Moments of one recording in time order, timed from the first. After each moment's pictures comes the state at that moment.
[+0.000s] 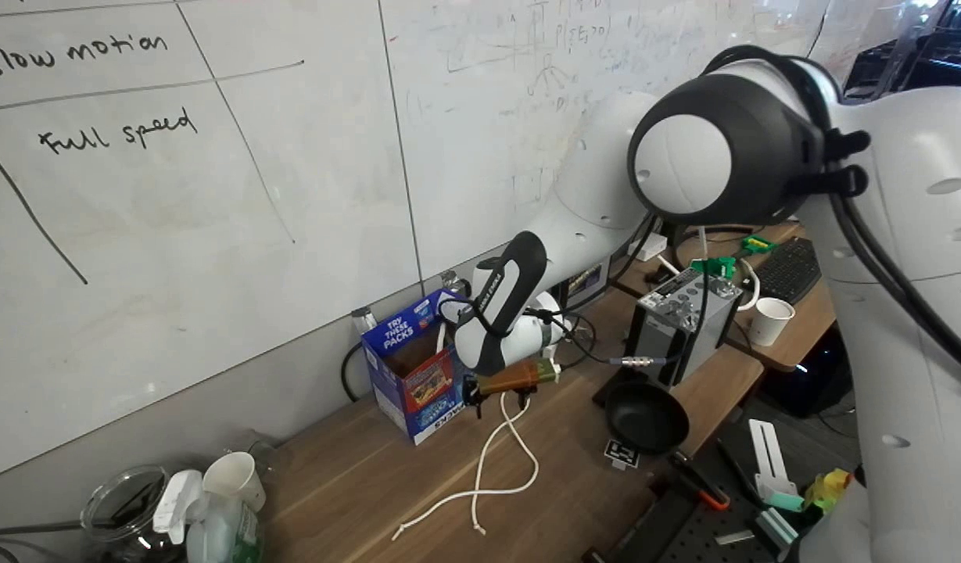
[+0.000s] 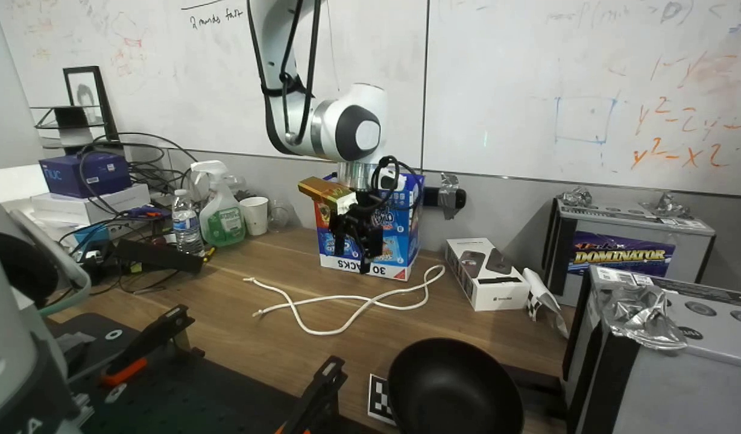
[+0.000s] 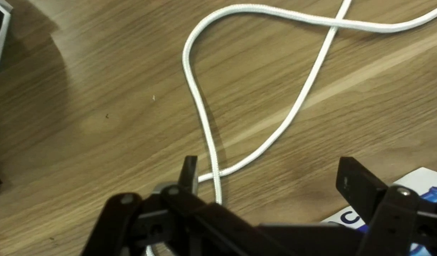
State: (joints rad) arm 0.04 0.60 0.02 -2.16 0.13 2.67 0.37
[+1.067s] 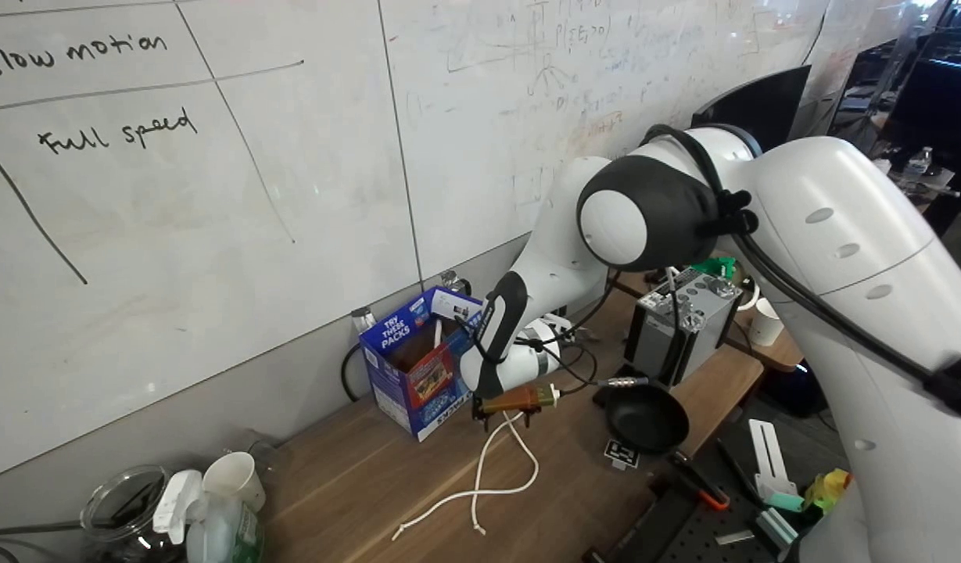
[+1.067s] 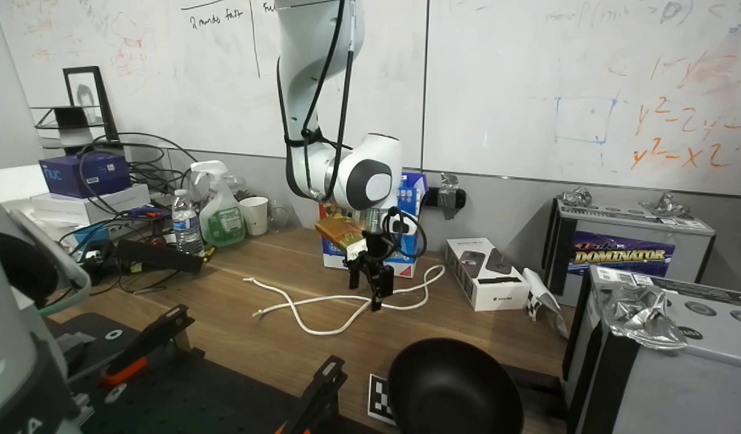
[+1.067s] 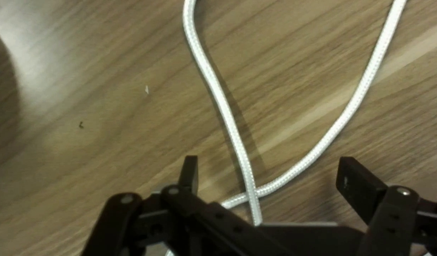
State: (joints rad) arm 0.04 0.84 -0.01 -2.03 0.21 2.76 0.38
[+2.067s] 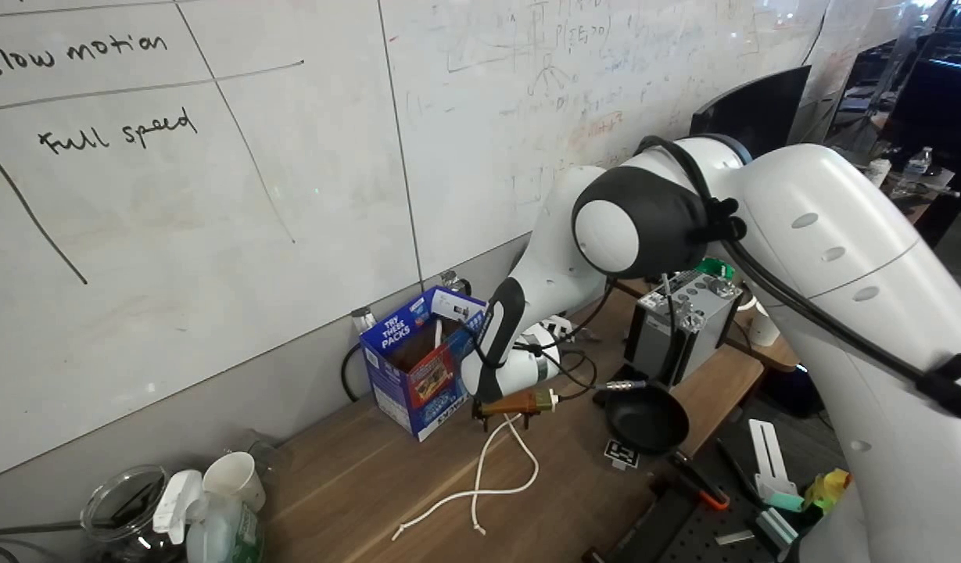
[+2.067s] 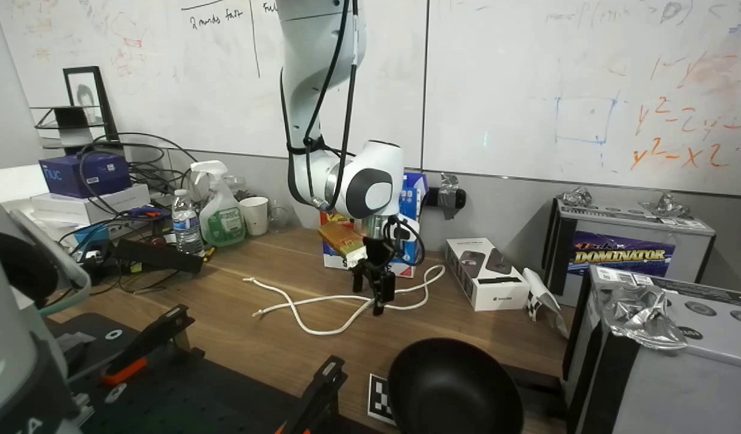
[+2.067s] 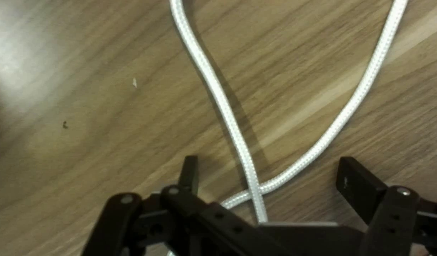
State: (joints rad) arm 0.04 0.87 -0.01 -2.01 0.23 2.81 0.39
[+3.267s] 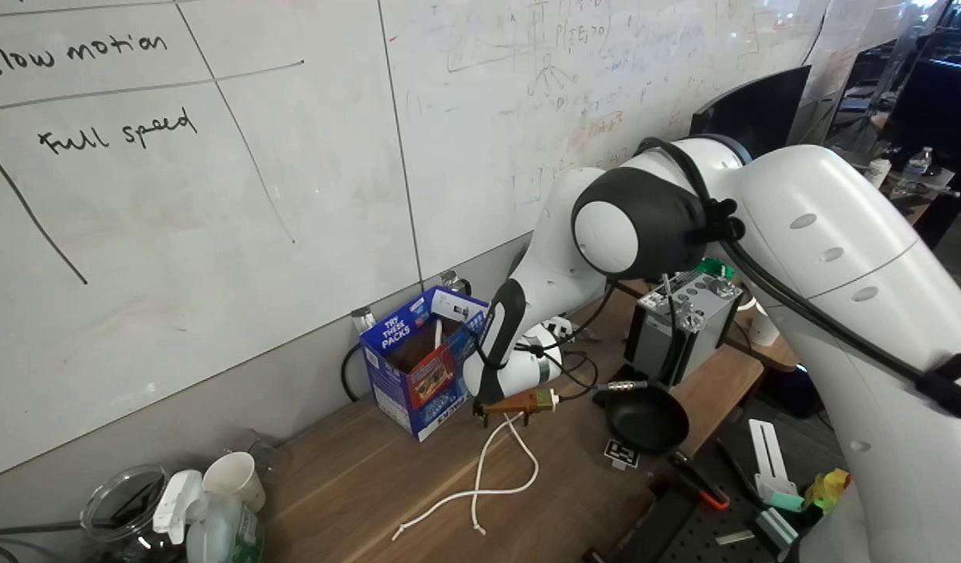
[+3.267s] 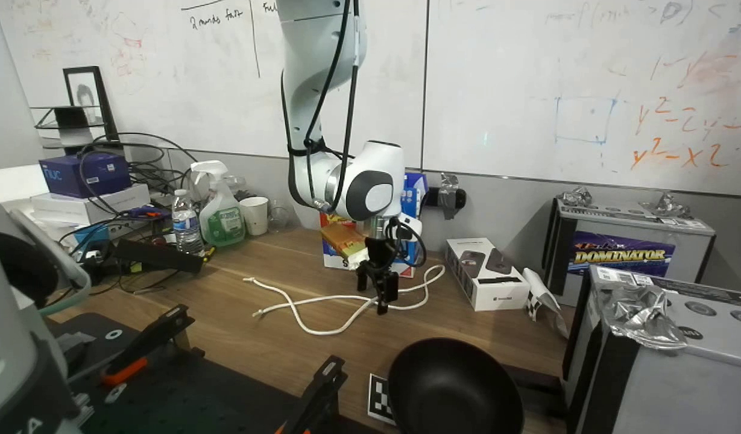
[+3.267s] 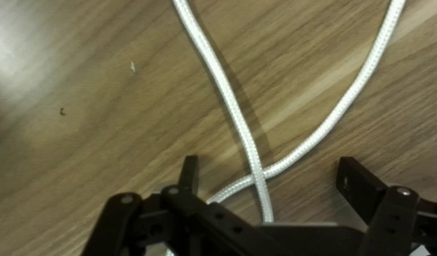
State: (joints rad) arm 0.04 0.88 -0.02 -2.01 0.24 2.85 0.39
